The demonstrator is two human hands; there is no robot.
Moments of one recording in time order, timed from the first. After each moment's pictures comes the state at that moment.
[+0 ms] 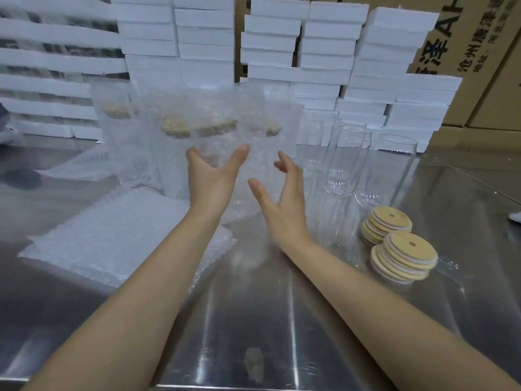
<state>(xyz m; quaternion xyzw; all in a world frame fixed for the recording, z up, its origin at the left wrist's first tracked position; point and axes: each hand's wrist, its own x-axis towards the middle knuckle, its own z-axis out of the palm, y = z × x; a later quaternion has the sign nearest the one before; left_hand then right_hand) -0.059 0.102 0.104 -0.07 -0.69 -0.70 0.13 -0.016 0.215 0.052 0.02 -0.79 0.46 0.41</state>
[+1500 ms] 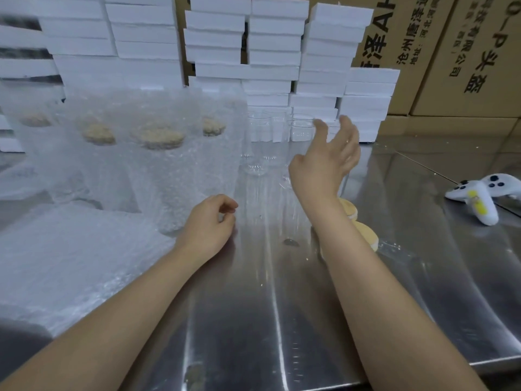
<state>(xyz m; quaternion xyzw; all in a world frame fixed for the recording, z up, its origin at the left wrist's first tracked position) -0.047 0.148 0.040 -0.31 -0.84 -0.43 0.10 0.016 0.313 0.119 -0.30 -0.82 0.14 0.46</state>
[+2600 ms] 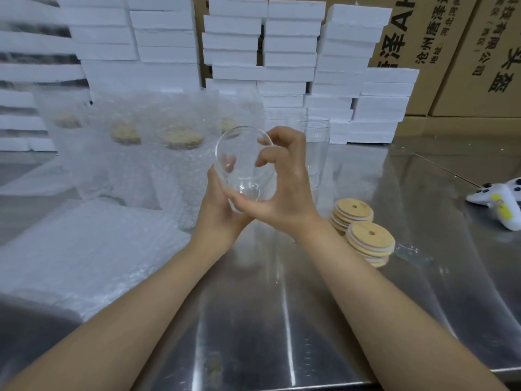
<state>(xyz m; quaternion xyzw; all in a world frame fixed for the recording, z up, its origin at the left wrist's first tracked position) -0.044 0.146 0.052 -0.35 -0.72 -0.58 0.17 0.018 0.261 0.100 0.22 -0.74 0.26 0.57</state>
